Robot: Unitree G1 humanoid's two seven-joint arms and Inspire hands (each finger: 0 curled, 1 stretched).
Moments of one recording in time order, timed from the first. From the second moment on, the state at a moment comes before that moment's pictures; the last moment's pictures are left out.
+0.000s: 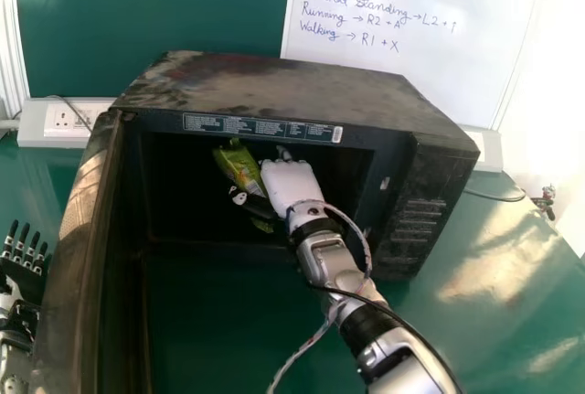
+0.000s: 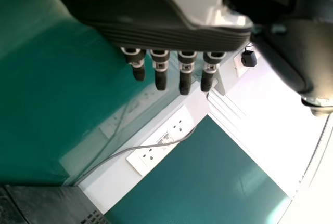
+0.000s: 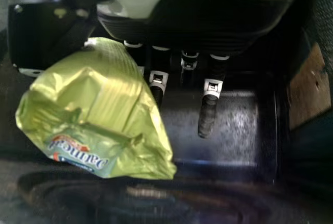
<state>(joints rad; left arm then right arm) -0.10 0.16 0.64 0.17 -0.76 0.13 -0.07 -1.06 -0.16 0.55 1.02 -0.93 0.00 -0.37</state>
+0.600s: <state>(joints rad) -0.10 0.16 0.64 0.17 -0.77 0.13 -0.08 -1.07 -0.14 0.56 1.08 -0.90 0.00 -0.41</state>
